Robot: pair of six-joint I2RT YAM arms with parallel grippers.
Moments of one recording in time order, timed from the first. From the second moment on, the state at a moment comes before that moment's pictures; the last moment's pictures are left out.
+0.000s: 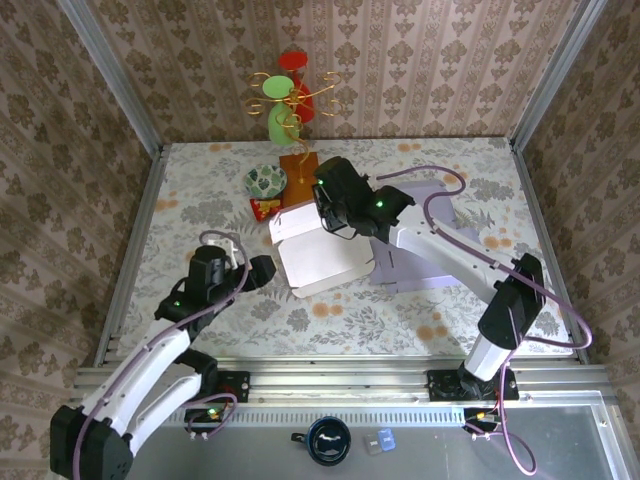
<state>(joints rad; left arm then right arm) -0.44 0.77 0.46 -0.30 0.16 -0.62 0.78 1.68 1.63 -0.64 0.26 1.85</state>
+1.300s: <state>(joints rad) -0.46 1.04 0.66 -0.10 0.08 -0.22 0.73 1.55 1.63 -0.73 0.21 1.87</state>
